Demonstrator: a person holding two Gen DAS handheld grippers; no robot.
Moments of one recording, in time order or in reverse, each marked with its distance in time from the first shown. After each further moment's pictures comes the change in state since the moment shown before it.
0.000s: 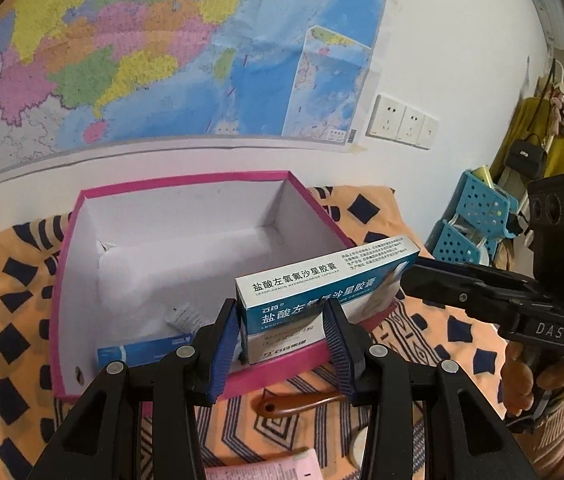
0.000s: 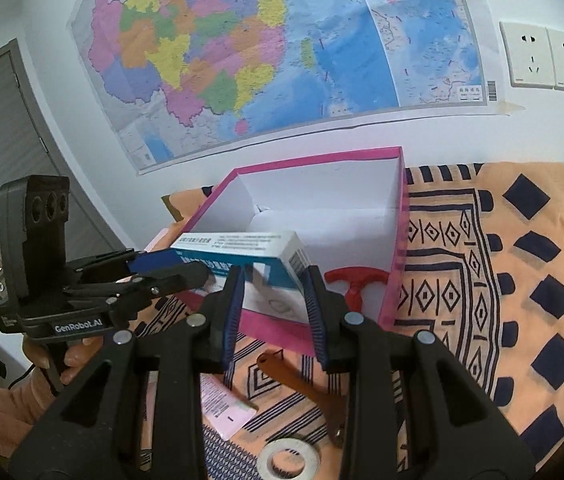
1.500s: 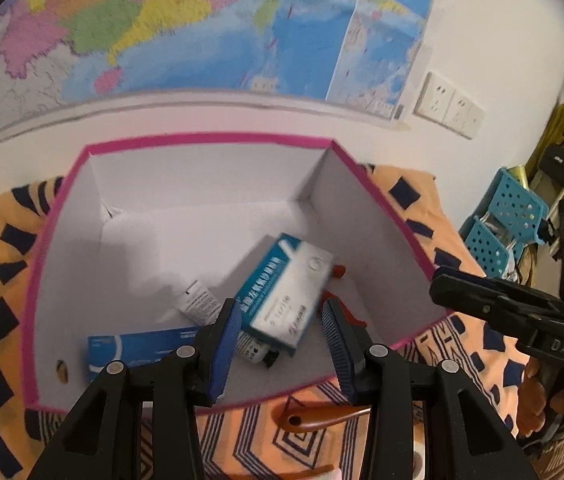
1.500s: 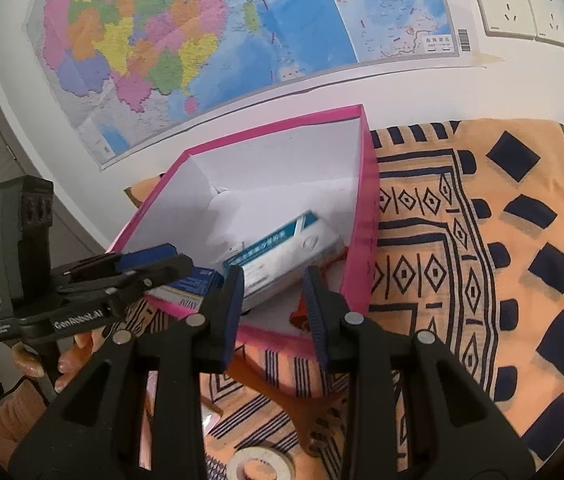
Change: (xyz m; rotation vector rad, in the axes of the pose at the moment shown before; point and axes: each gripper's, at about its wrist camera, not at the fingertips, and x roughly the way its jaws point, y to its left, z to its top) left arm 0.039 0.021 -0.009 -0.067 0.052 0.068; right arm 0.030 -0.032 -0.012 0.076 0.061 -0.074
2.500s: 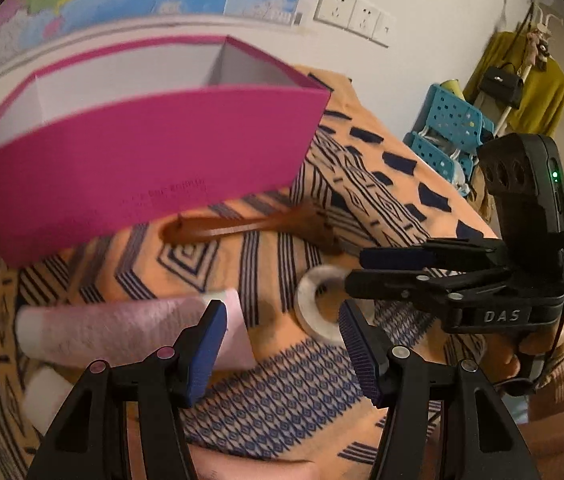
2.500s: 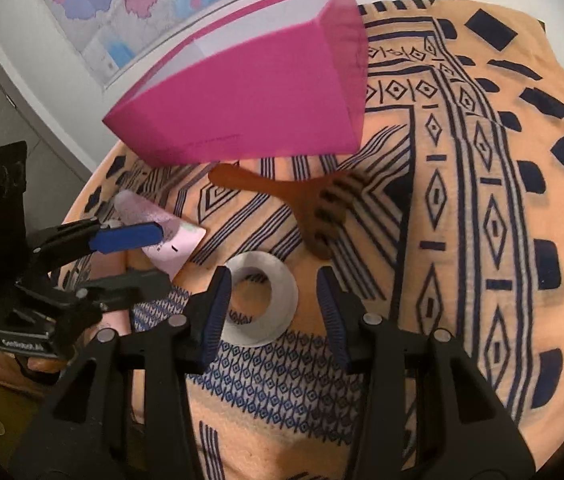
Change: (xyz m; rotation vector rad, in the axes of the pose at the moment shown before) left arm -0.006 -0.060 -0.131 0.122 0.166 -0.159; right arm -0.011 -0.003 -0.138 -0.005 0.209 -0.009
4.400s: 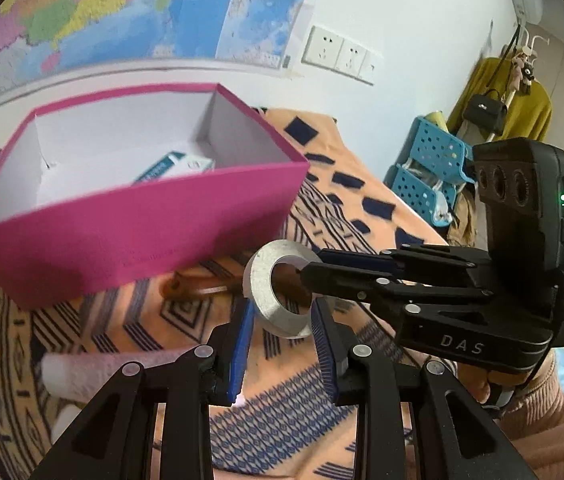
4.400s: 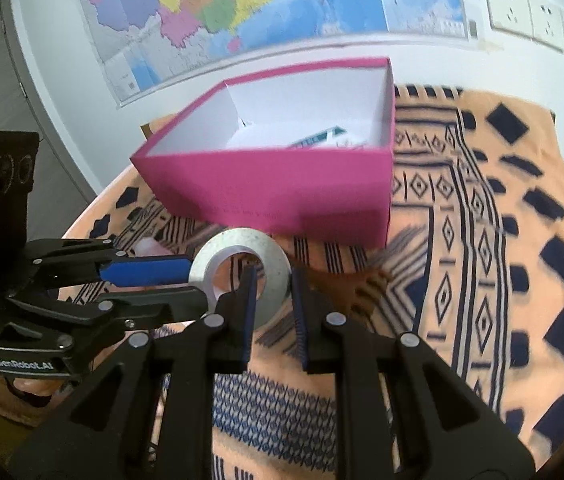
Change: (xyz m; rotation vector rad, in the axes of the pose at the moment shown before) left arm -0.040 -0.003 0.028 0.011 -0.112 -0.034; right arm -0.022 0.048 0.037 -0.135 -0.172 -0.062
